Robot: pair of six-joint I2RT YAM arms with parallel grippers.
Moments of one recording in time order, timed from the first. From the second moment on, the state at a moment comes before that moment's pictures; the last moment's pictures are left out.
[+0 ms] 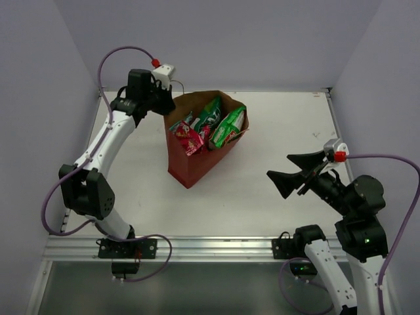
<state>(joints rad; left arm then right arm) -0.23 1.66 1.57 -0.49 0.29 0.03 0.19 0.39 0.93 -0.54 -0.55 0.27</state>
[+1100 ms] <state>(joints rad) -0.47 1.29 1.29 -0.37 0.07 0.19 0.86 1.35 1.08 -0.11 -0.19 0.38</state>
